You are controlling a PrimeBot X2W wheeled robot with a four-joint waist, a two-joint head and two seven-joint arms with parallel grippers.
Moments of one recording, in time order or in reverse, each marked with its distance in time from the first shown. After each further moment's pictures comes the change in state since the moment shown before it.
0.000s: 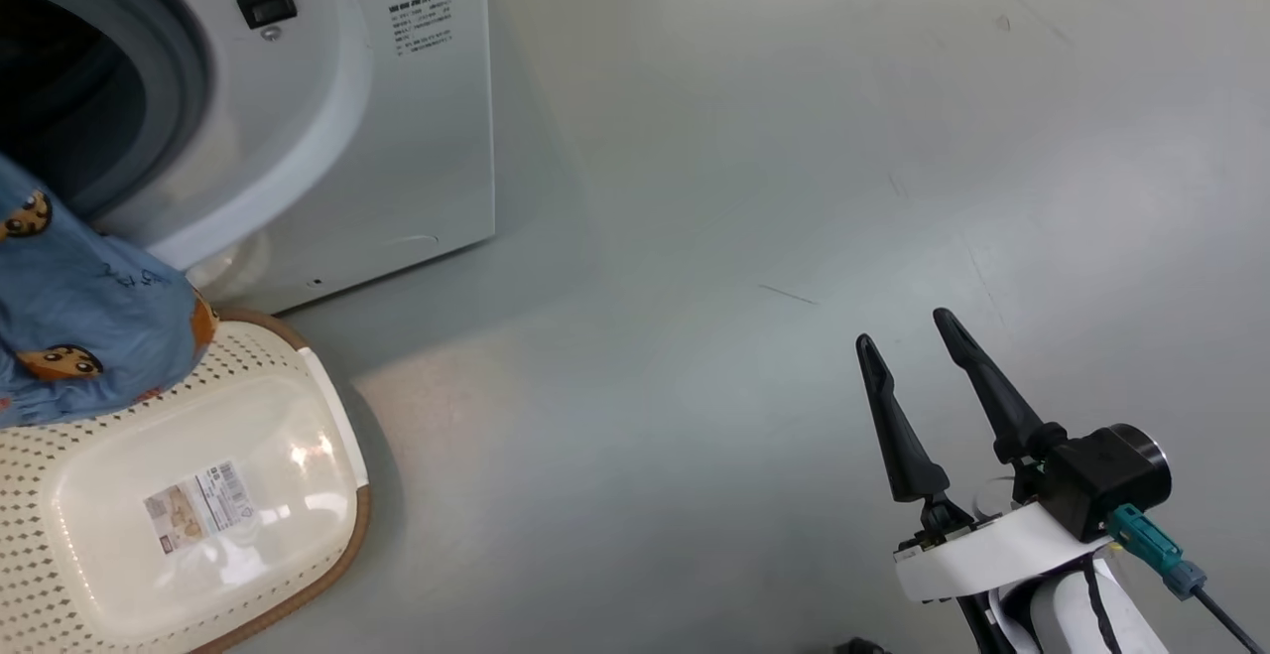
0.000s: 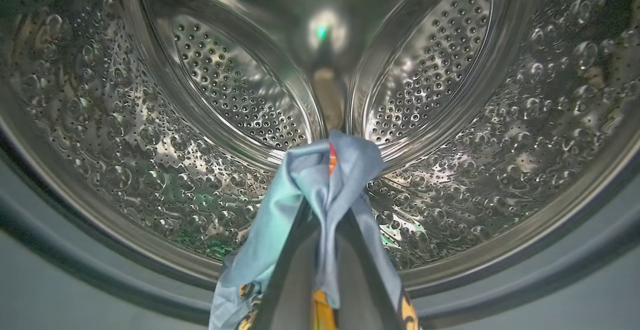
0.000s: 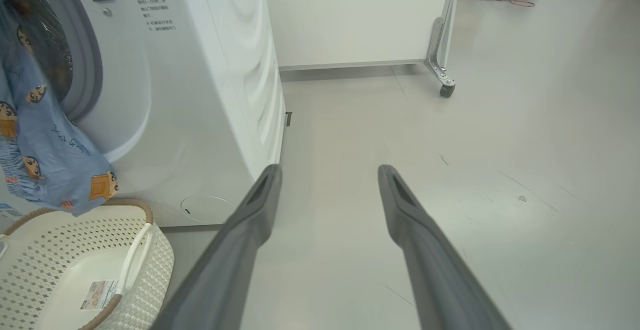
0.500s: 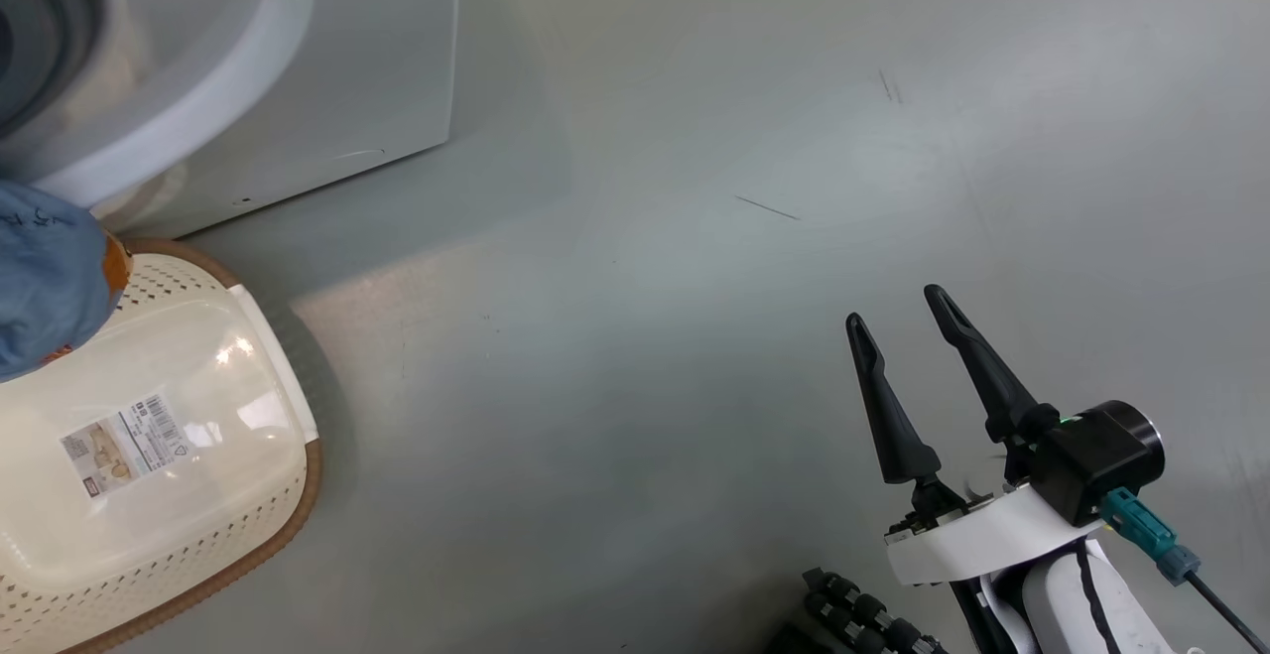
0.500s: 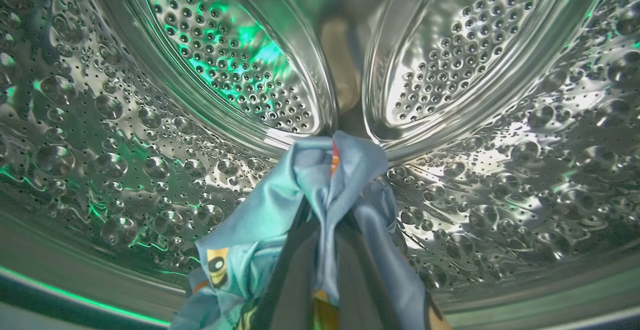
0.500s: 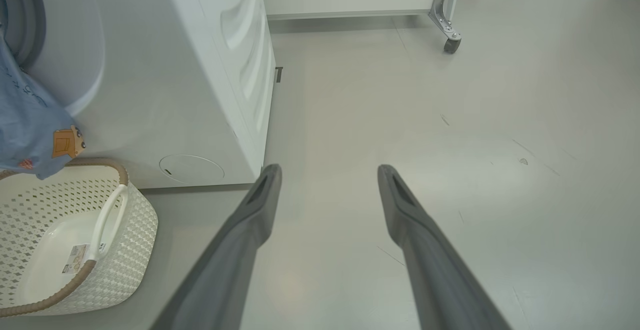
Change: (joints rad) left arm -0.220 0.065 0.000 0.140 0.042 0.000 -0.045; right arm -0.040 0.006 0.009 -0.006 -0.009 0.000 0.000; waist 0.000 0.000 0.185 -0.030
